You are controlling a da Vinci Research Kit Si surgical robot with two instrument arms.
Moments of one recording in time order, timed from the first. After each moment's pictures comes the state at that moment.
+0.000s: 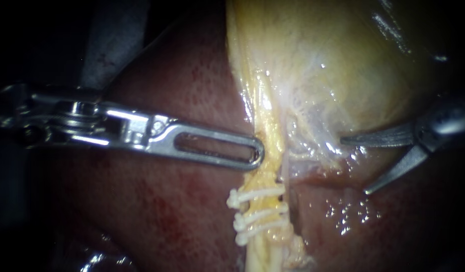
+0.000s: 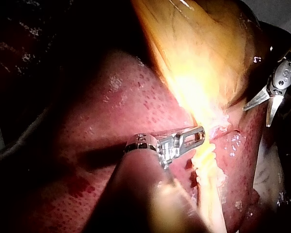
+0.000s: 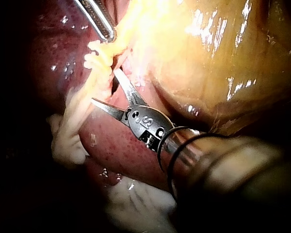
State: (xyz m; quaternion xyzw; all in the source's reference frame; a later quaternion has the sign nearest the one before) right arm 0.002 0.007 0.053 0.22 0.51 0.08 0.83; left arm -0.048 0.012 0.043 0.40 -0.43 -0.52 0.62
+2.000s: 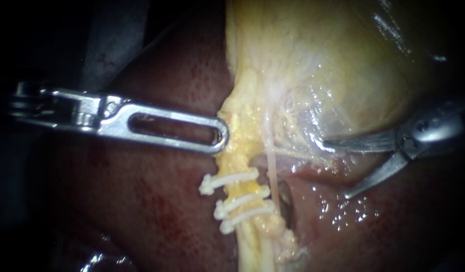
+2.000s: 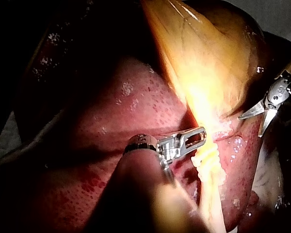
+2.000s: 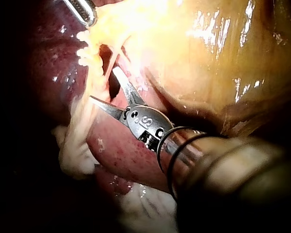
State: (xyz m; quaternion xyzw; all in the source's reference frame) right arm 0.004 0.006 0.054 0.24 0.49 0.13 0.83; left arm -0.043 0.014 0.038 0.40 -0.44 -0.53 0.60
